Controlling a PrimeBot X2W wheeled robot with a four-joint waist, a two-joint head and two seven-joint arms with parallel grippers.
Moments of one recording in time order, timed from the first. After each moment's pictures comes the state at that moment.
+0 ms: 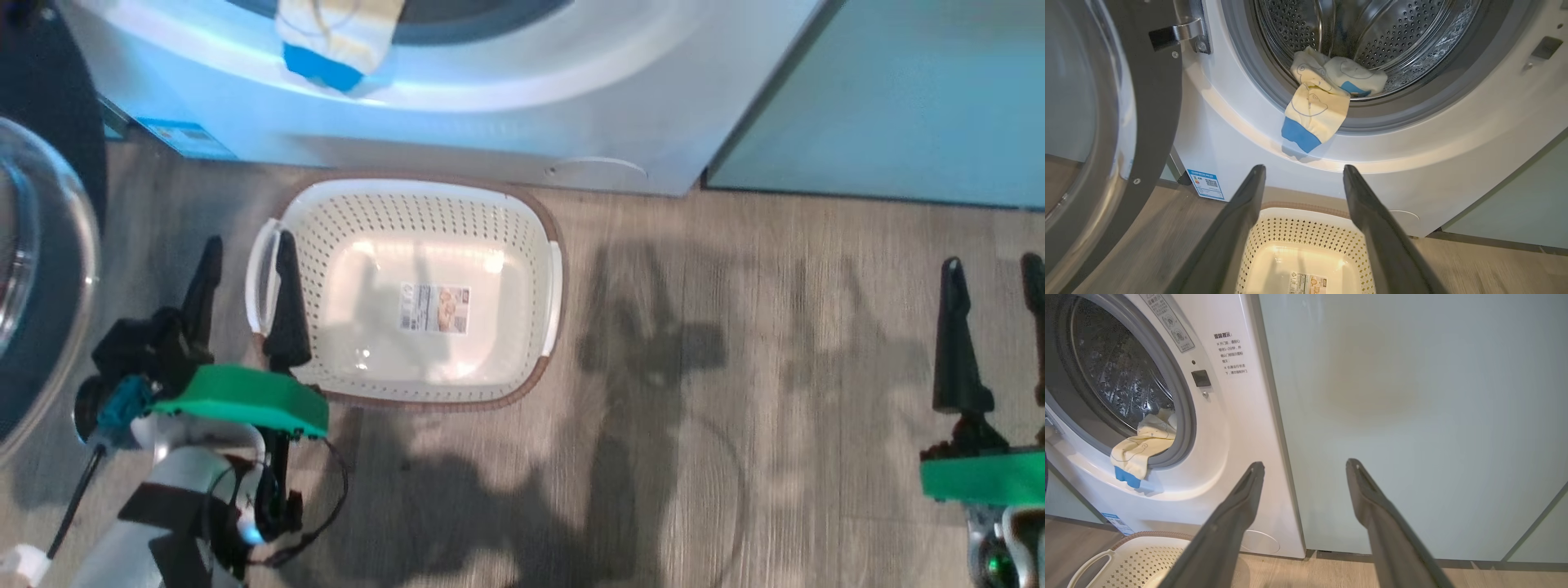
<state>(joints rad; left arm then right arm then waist) -0.20 0.36 -0.23 -0.07 -0.53 0.35 -0.24 -0.09 -0.03 -0.09 -0.07 0.17 0.13 -0.26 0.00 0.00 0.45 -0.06</state>
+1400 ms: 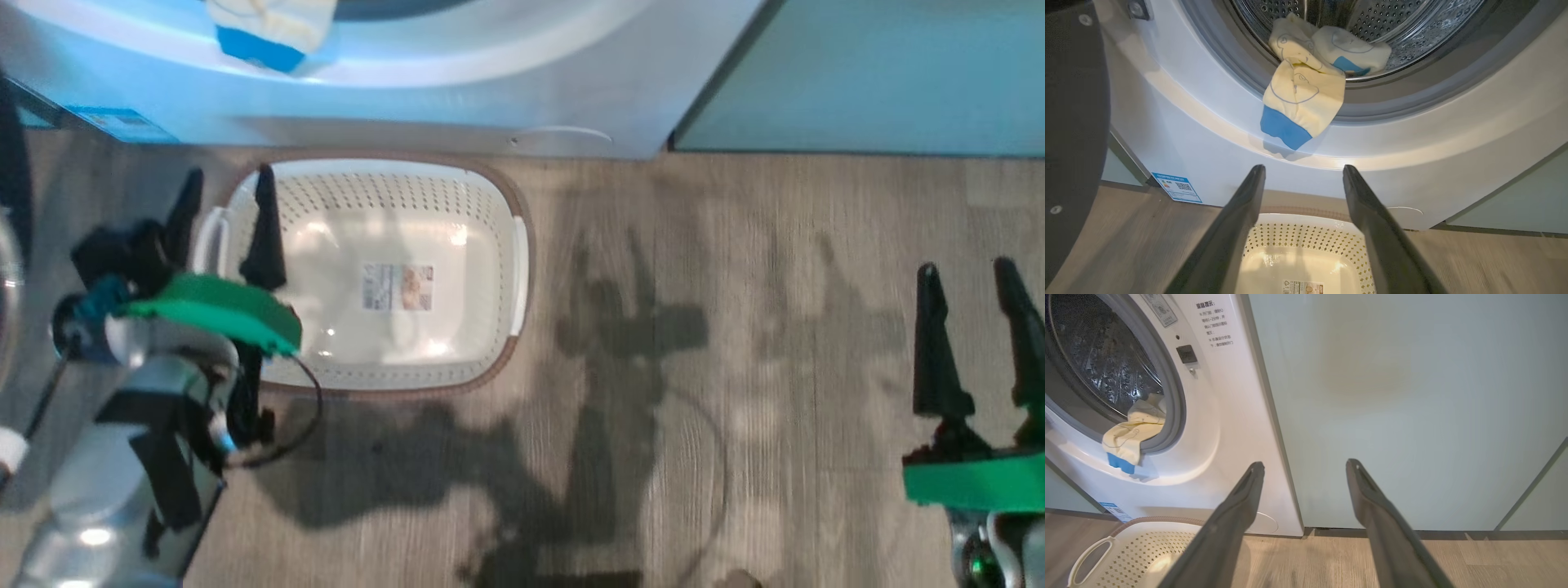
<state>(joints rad) -0.41 0.37 -0.23 0.18 -0.56 0.22 -0.22 -0.08 -0.03 -0.04 -0.09 0.20 0.13 -0.26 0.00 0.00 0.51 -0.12</state>
